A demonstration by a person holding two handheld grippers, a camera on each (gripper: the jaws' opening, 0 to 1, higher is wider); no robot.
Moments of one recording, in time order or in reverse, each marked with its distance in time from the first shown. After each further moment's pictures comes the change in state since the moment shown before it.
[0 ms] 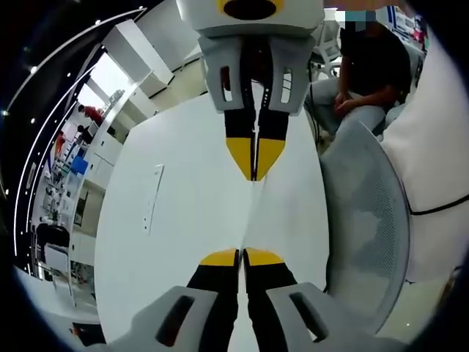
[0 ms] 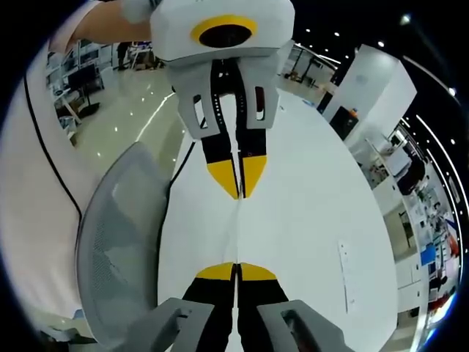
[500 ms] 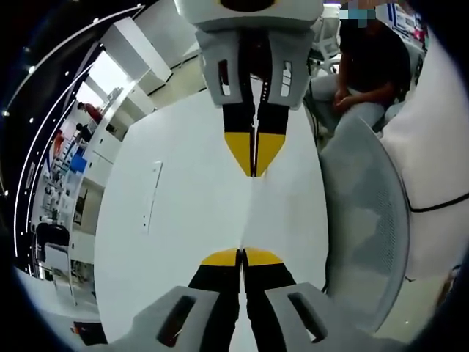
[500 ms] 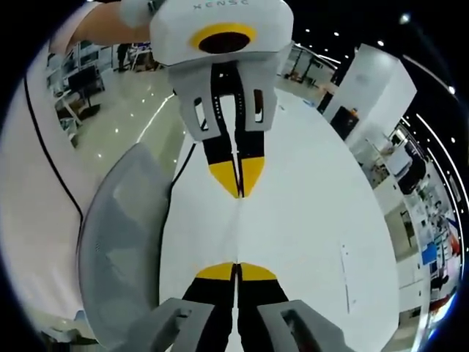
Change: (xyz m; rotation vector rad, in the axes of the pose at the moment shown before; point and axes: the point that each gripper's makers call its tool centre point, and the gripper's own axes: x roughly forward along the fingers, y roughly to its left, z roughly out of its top) left arm 0.000 -0.002 -0.003 0.006 0.028 -0.005; right arm 0.000 -0.002 0.000 0.006 -0.003 0.008
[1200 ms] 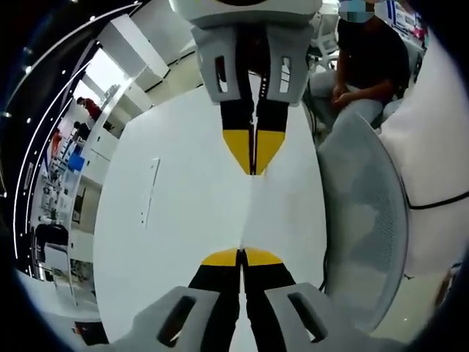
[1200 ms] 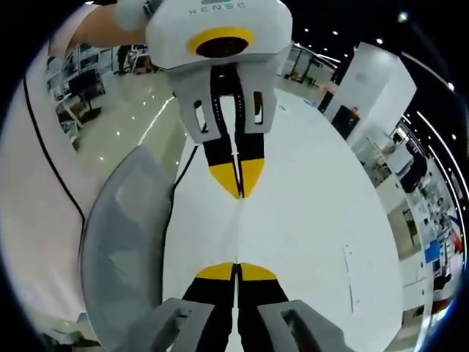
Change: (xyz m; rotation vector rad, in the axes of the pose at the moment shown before) left arm 0.002 -0.002 -0.004 0.006 0.023 -0.011; right arm 0.002 0.007 0.002 0.007 -0.008 0.017
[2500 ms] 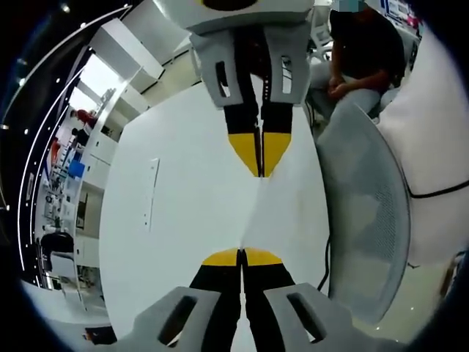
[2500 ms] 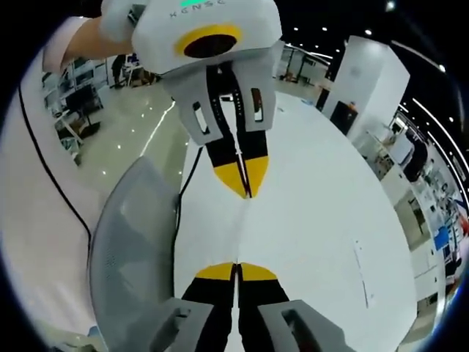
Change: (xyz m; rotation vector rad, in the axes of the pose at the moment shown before) left arm -0.002 0.001 -0.004 0.052 0.034 0.004; right arm 0.003 0.010 0.003 0.078 -0.039 0.033
